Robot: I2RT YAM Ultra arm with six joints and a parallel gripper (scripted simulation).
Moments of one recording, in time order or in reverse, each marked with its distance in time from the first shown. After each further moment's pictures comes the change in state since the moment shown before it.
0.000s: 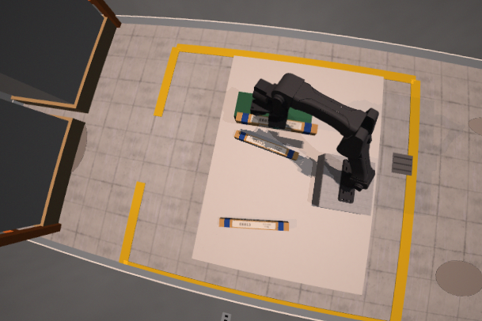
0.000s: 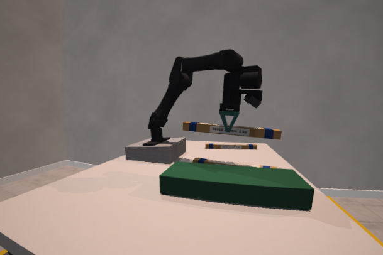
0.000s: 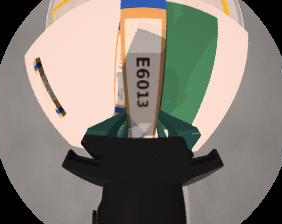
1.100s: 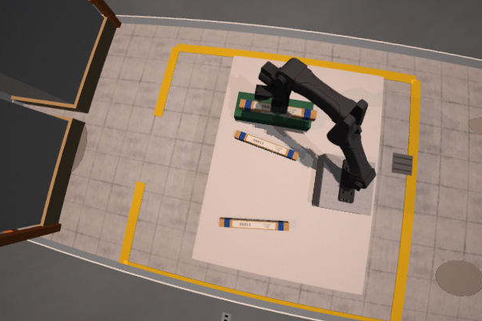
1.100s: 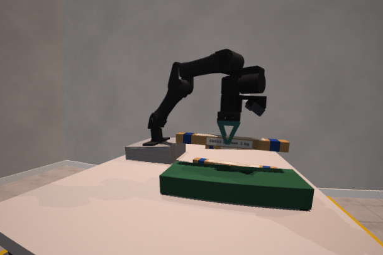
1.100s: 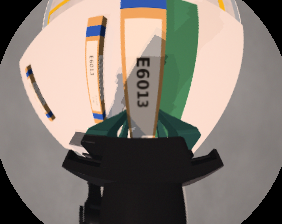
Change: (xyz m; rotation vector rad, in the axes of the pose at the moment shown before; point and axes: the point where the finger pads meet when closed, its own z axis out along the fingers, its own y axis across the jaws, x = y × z) arm -0.003 -0.078 0.027 0.006 -0.022 -0.003
